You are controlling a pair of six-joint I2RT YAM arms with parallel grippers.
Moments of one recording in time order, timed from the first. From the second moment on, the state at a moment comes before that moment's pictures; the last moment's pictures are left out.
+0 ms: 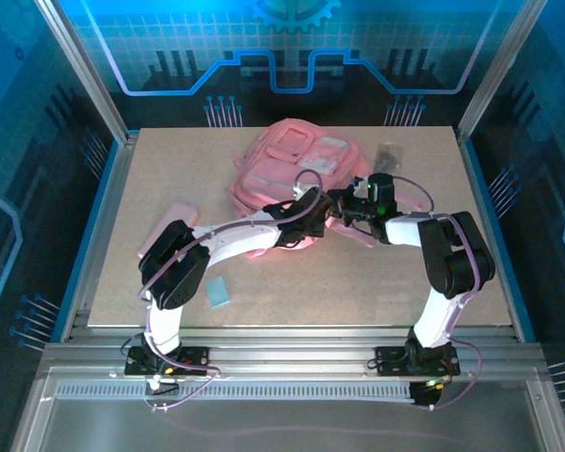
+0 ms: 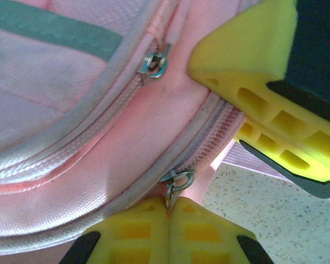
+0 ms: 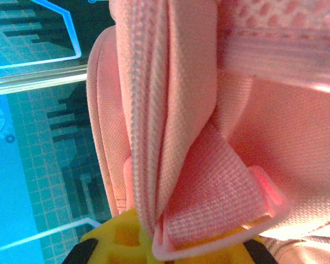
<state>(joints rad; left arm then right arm) -0.81 1.93 1.41 -0.40 -0.32 -0.66 0.23 1.81 0.85 0.52 -0.72 1.34</state>
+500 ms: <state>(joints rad) -0.73 1.89 1.47 -0.56 -0.03 -0.63 0.22 1.81 0.88 0.41 -0.75 1.20</state>
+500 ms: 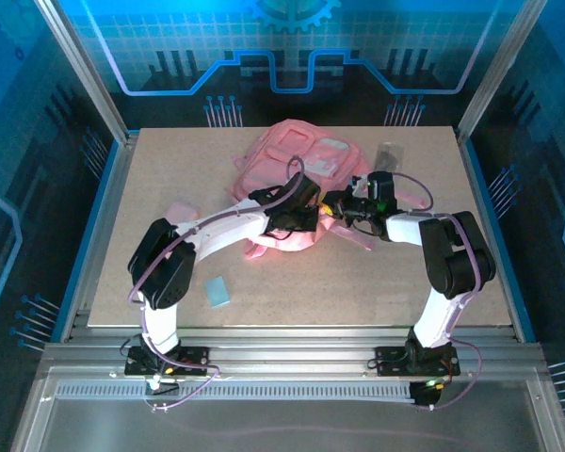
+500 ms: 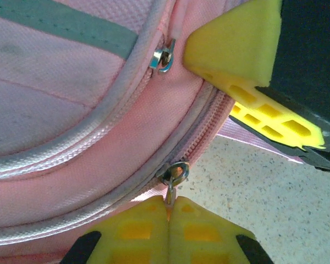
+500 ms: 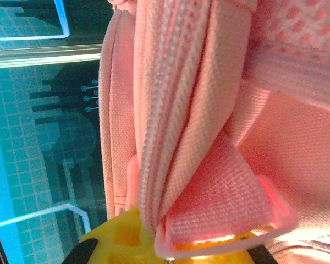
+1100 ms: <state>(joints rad) -0.52 1.75 1.28 -0.67 -0.12 -0.38 0.16 1.81 0.95 0.23 -0.79 1.06</state>
